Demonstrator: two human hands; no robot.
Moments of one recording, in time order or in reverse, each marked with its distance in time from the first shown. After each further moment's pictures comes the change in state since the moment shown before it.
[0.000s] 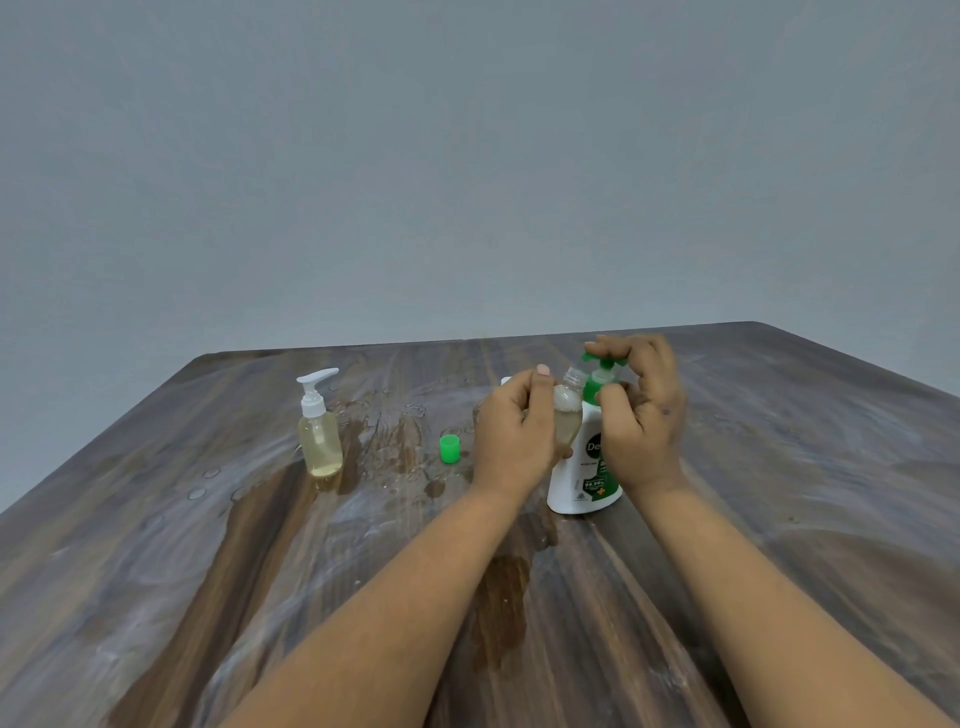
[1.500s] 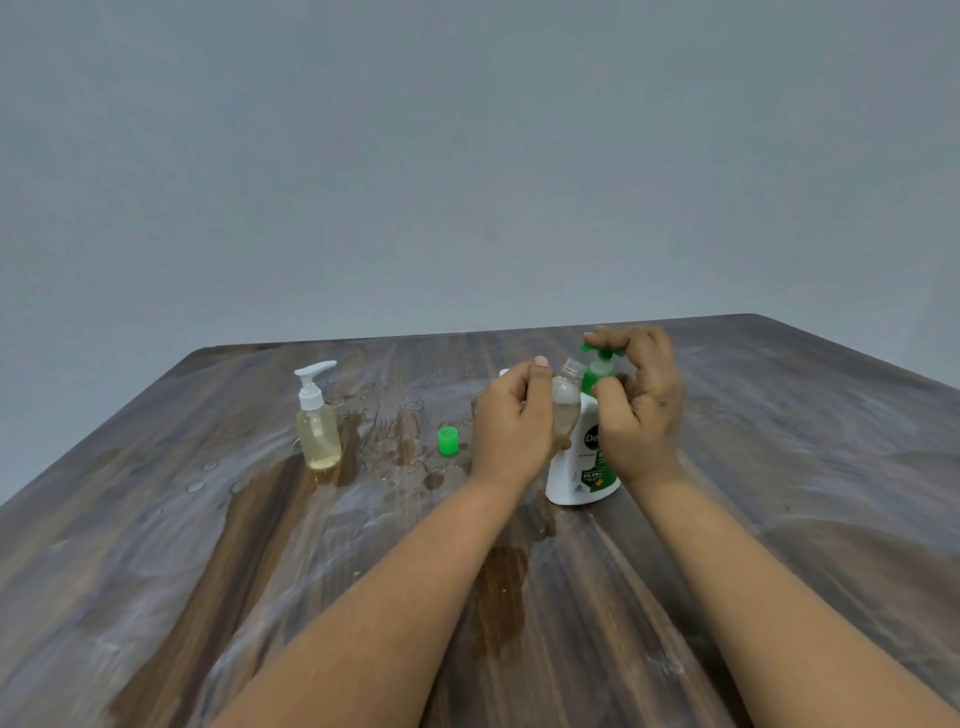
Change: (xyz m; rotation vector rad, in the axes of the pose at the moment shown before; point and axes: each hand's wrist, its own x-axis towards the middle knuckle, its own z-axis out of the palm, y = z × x) left_hand 0.001 -0.001 0.000 0.034 0.016 0.005; right_hand -0.001 0.001 0.000 0.004 0.003 -0.015
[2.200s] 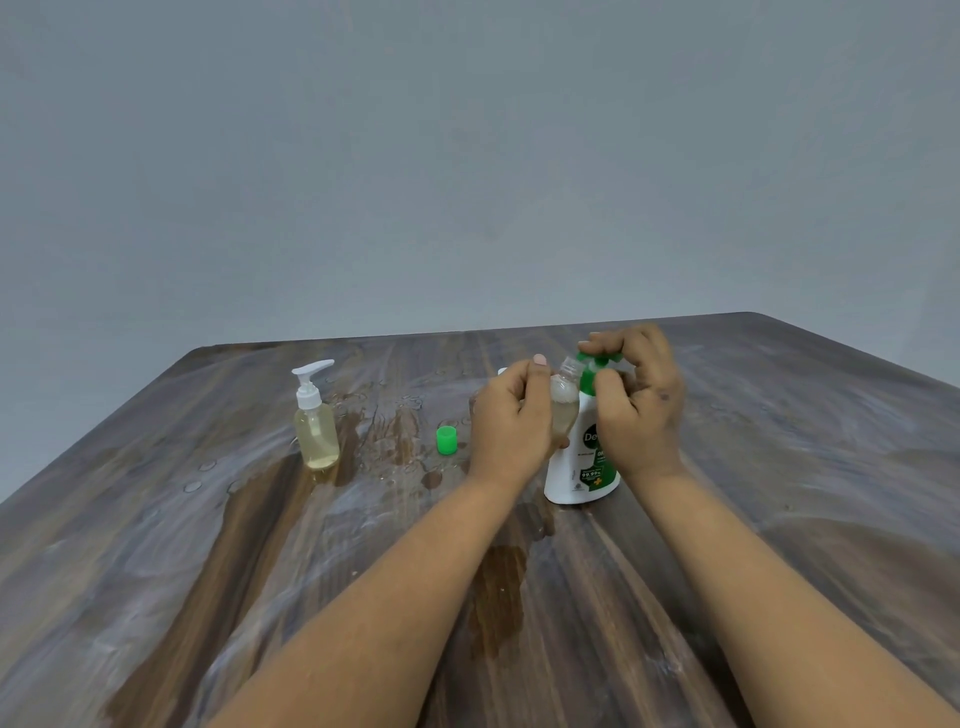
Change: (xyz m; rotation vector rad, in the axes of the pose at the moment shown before) left_hand 0.002 -0.003 0.001 -0.027 -0.007 -0.021; right_hand 0.002 0.001 0.002 0.040 0.006 0.070
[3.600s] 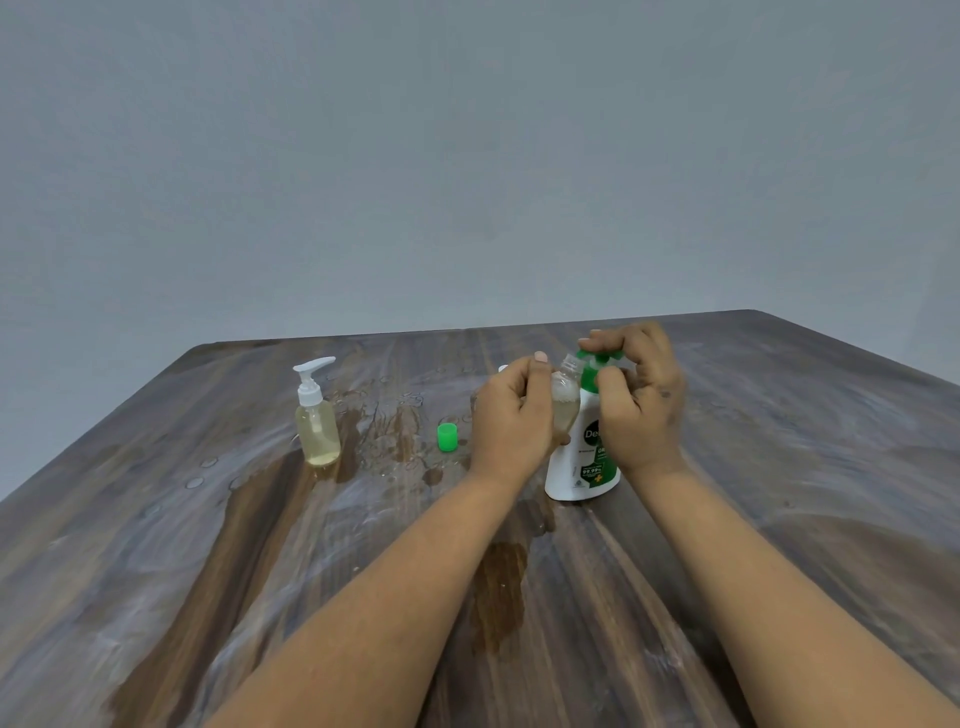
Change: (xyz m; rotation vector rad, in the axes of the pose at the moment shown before) left_hand -0.001 0.001 -0.001 -0.007 -0.012 0.018; right_hand 0.000 -0.001 -0.001 -0.003 -0.006 -0.015
